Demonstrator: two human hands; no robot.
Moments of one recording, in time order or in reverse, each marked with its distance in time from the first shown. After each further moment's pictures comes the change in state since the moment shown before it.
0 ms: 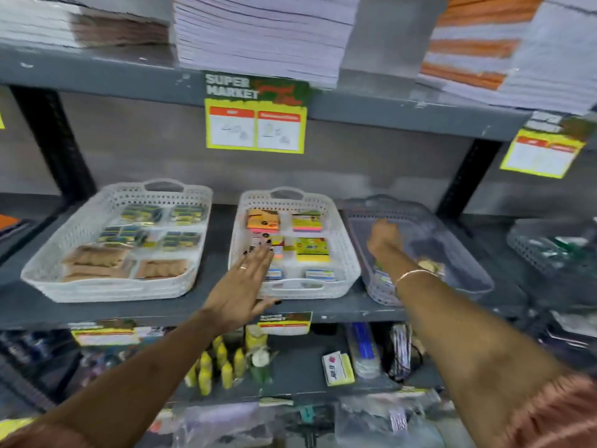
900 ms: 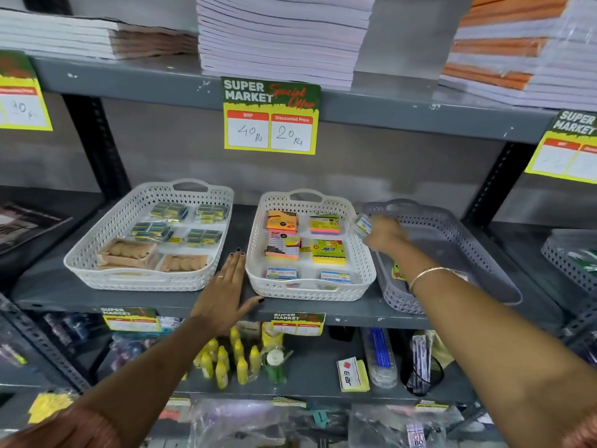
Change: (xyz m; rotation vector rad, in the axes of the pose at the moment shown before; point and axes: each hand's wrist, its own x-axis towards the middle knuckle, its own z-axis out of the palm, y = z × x) left_hand -0.037 -0.025 0.013 -0.076 -0.113 -0.400; right_hand -0.007 -0.032 -0.018 -0.055 -0.109 -0.218
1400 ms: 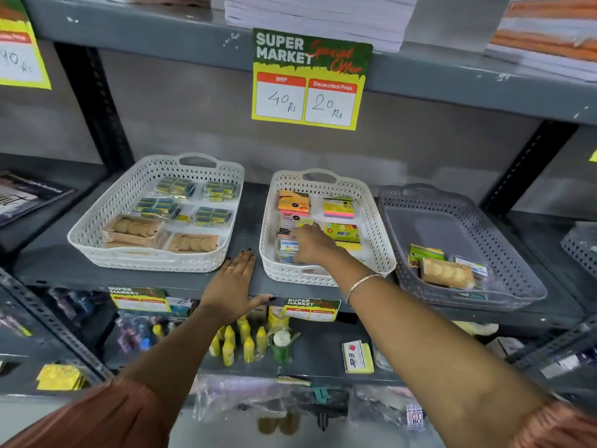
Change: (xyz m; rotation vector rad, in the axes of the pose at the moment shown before) left_hand 0.002 -0.024 0.037 0.057 -0.130 0.019; right_hand -0.045 -0.129 0.067 -0.095 -0.232 -0.473
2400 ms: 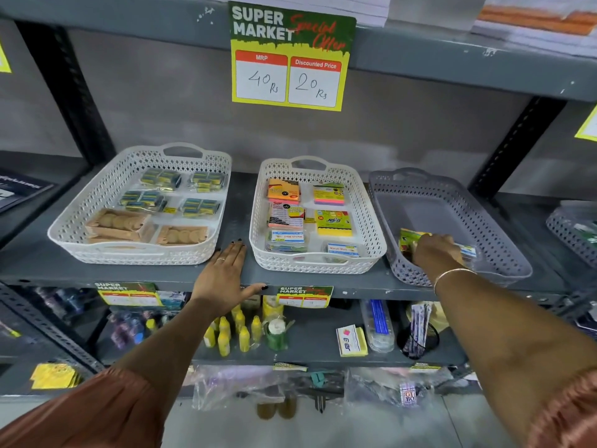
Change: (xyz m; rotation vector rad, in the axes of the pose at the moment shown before) left_hand -0.003 0.003 0.000 0.021 0.021 -0.010; right_hand -0.071 0.196 0.016 -0.247 -0.082 0.874
